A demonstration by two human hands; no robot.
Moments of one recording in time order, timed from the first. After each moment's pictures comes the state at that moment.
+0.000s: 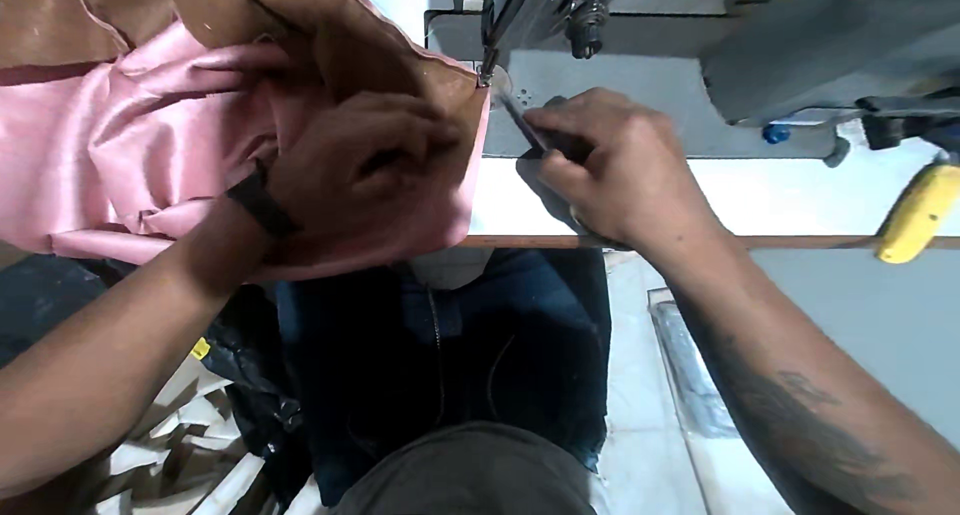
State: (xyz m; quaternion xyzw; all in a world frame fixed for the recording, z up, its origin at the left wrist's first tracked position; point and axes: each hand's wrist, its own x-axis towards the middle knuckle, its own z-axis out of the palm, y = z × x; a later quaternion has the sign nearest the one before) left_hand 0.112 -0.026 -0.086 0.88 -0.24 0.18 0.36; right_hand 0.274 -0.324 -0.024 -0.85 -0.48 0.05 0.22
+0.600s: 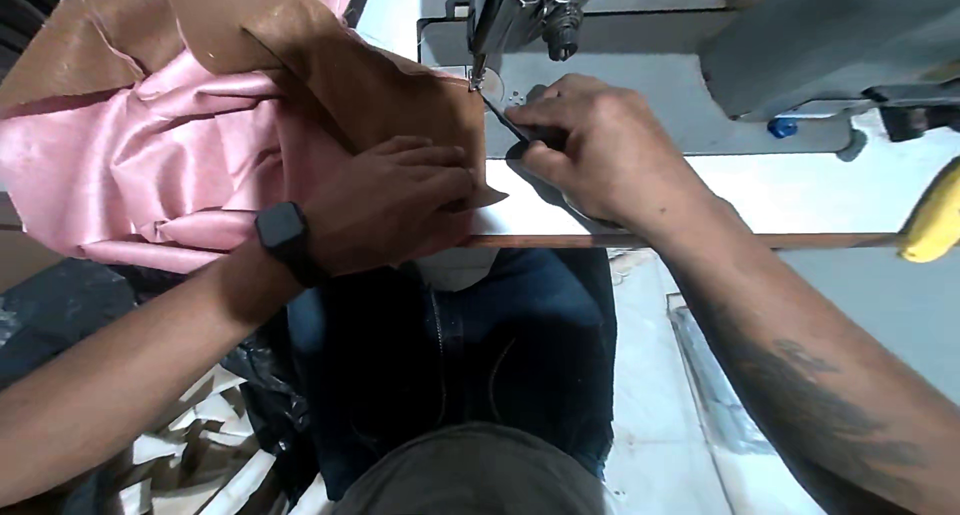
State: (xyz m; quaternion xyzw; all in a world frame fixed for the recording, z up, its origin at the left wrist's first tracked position) left_hand 0.101 -0.105 -0.037 0.96 -0.19 0.08 0.18; right_hand 0.292 -0.313 -0.024 -0.83 -0.52 0.07 0.20
